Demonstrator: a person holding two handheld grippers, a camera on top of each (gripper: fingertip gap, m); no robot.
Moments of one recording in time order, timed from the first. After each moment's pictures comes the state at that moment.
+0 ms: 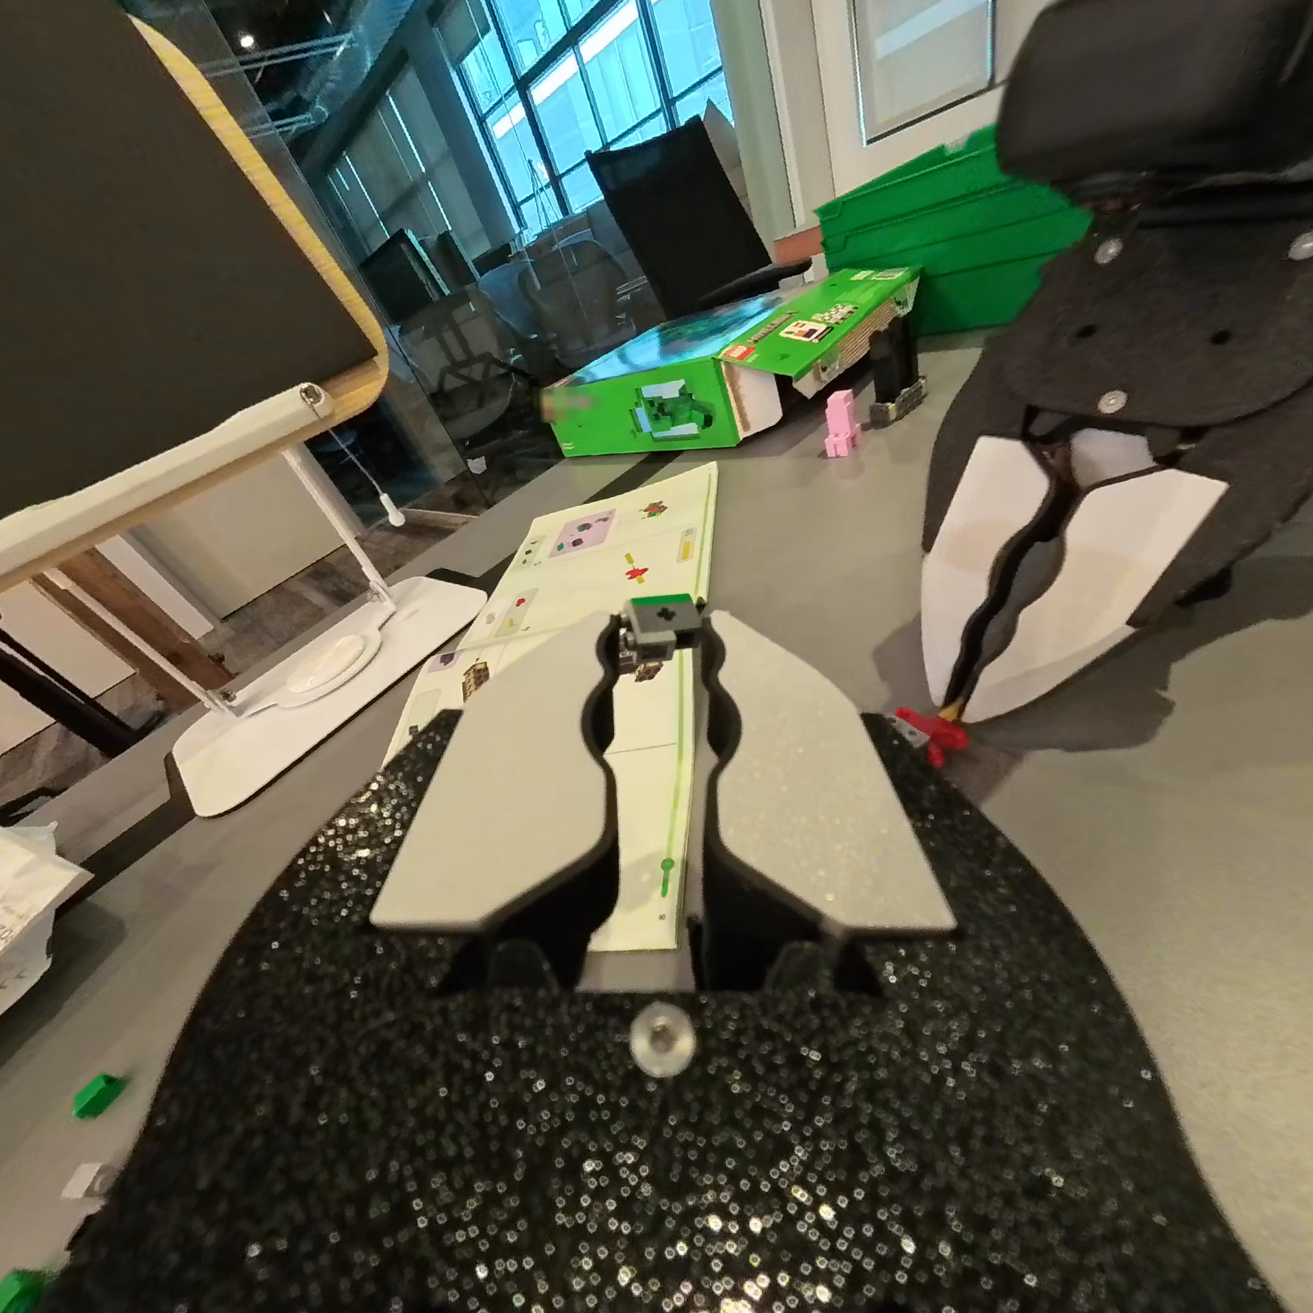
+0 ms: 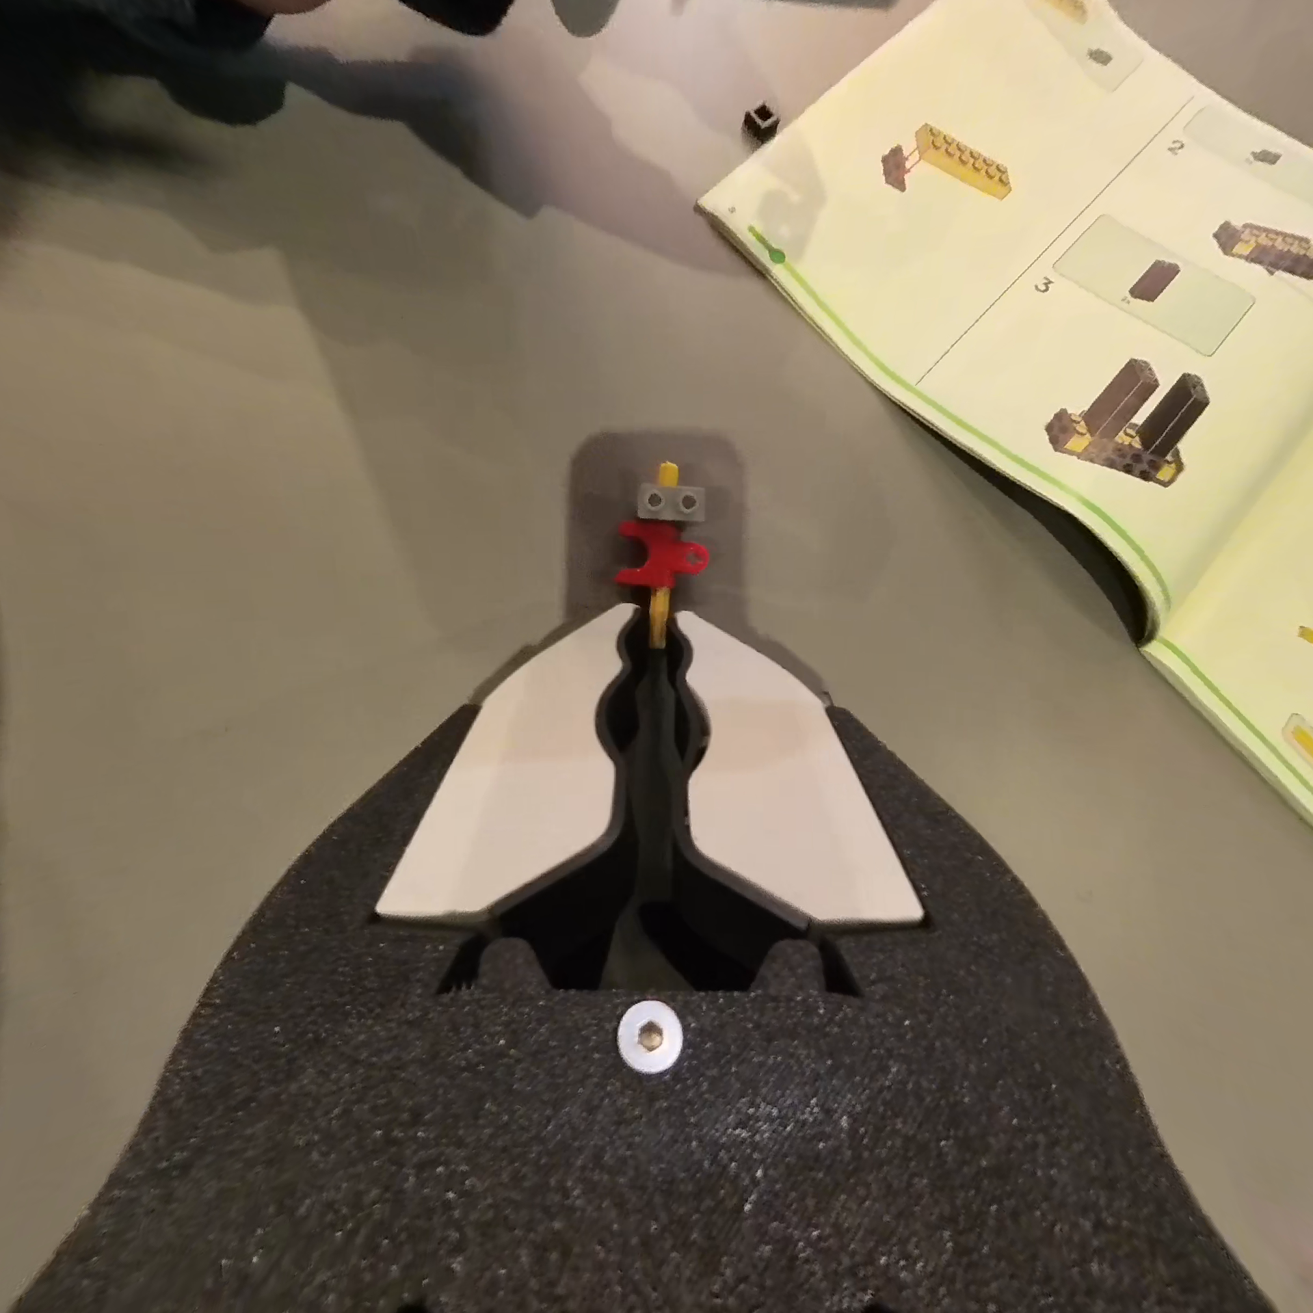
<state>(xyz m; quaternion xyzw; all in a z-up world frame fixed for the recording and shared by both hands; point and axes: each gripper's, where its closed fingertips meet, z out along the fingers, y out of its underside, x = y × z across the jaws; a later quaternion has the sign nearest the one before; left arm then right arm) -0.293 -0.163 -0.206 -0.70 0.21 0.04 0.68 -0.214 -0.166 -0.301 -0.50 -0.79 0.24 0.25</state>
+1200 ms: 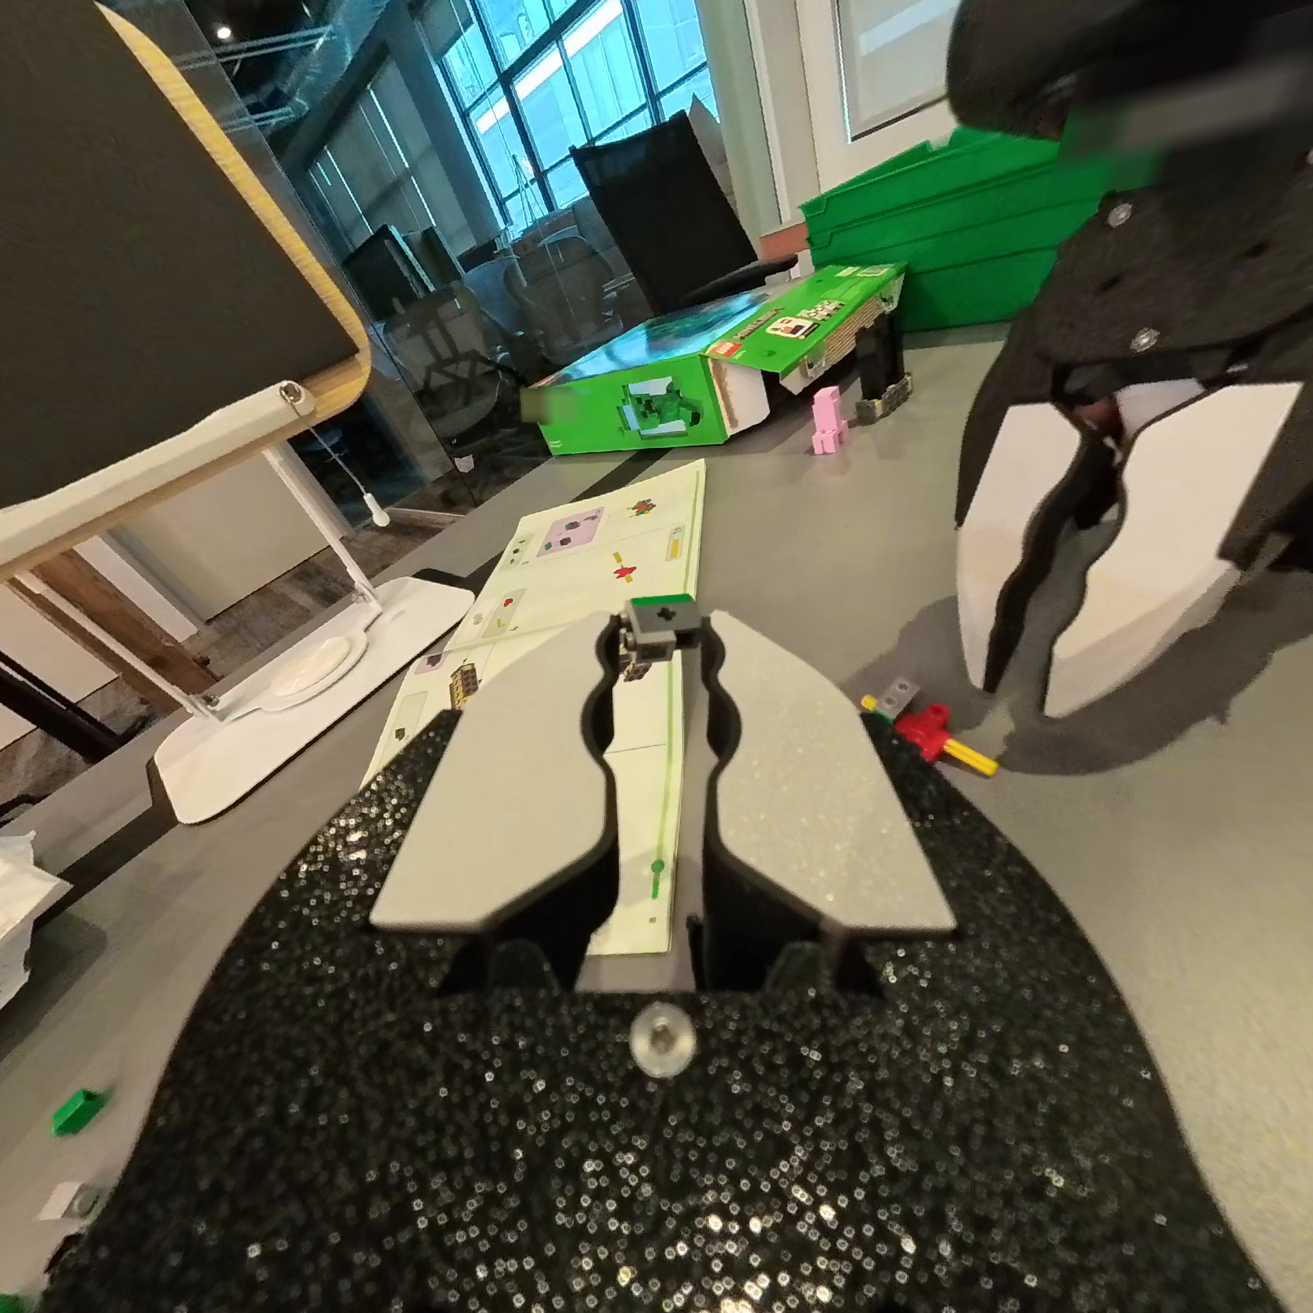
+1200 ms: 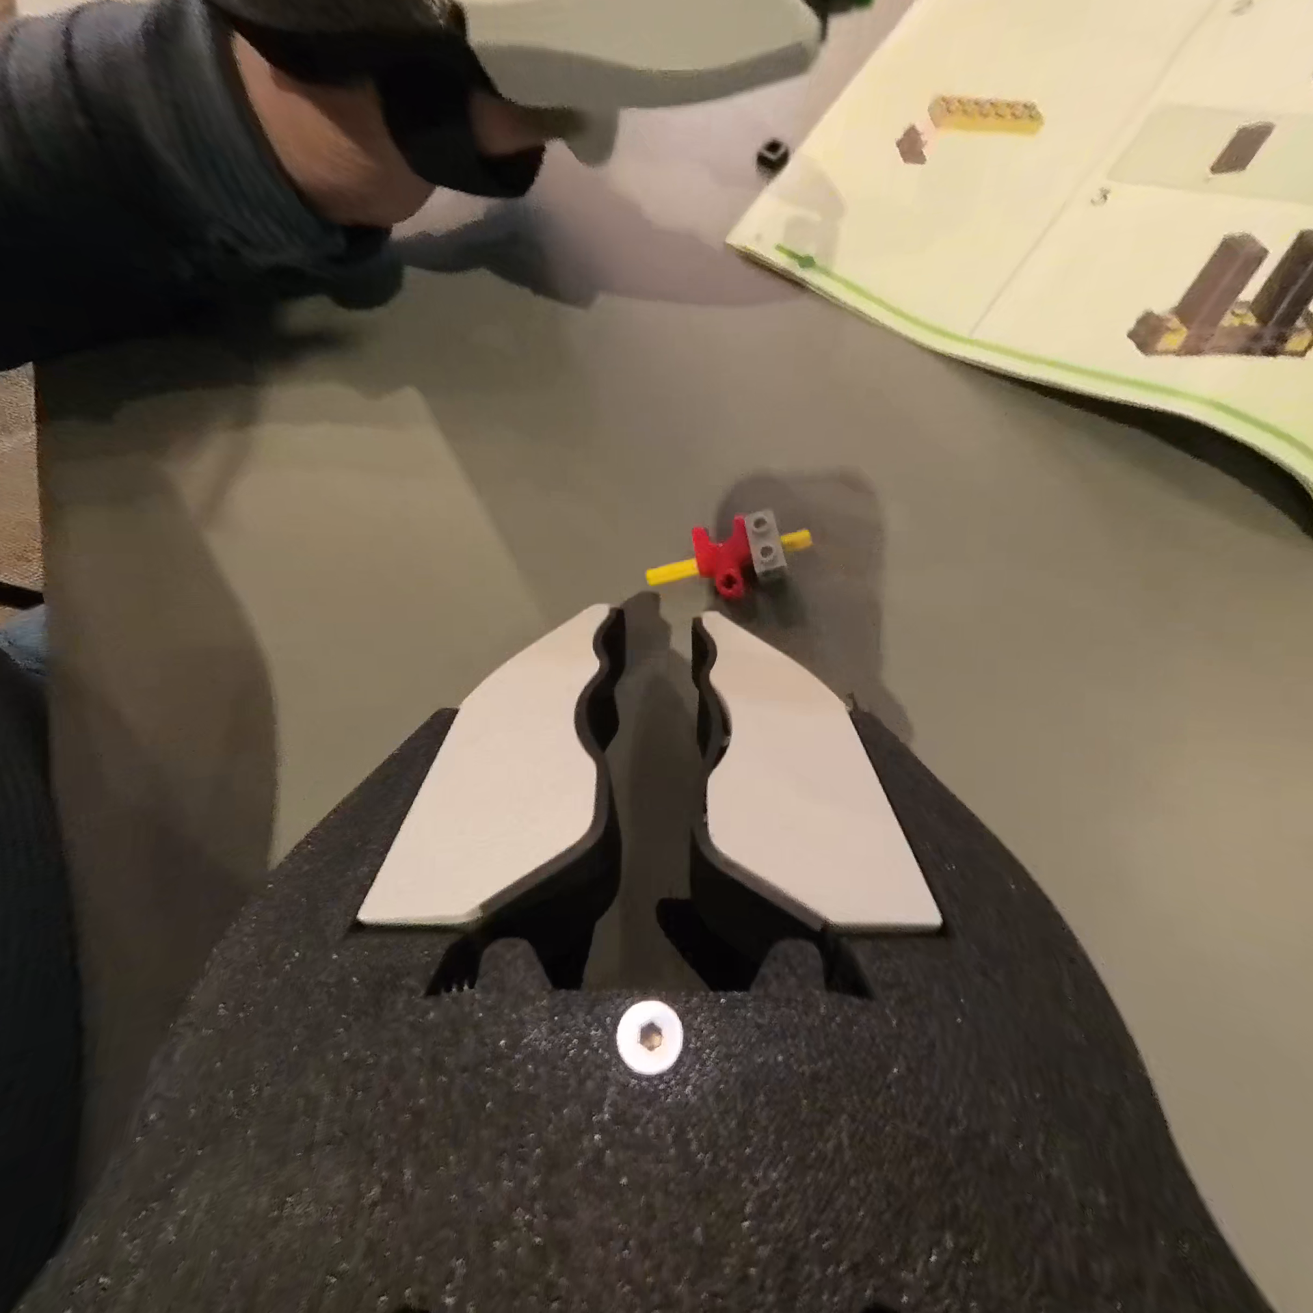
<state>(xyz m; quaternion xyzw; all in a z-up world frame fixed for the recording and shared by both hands) -0.290 -0.163 -0.209 -0.70 0.21 0.04 0.68 -0.201 -0.185 -0.288 -0.58 -0.72 0.33 0.18</state>
